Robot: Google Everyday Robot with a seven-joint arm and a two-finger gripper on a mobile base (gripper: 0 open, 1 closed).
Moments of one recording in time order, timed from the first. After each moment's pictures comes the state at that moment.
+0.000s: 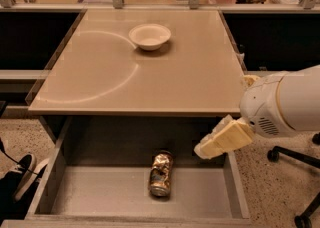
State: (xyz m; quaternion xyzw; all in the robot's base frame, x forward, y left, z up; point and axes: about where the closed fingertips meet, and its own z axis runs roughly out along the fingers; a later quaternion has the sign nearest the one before) arm 0.416 -0.129 0.890 -0.45 0.82 0.07 0.34
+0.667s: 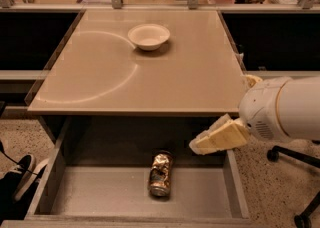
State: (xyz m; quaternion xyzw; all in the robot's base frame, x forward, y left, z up) arm 0.427 -0.125 0.892 -0.42 0.82 0.08 0.39
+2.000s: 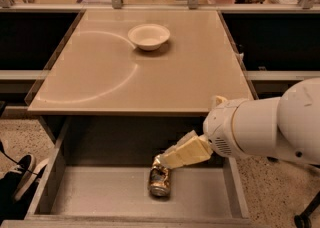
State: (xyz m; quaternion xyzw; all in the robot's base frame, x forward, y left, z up) arm 0.416 -0.067 0.847 -0.40 0.83 0.12 0.37
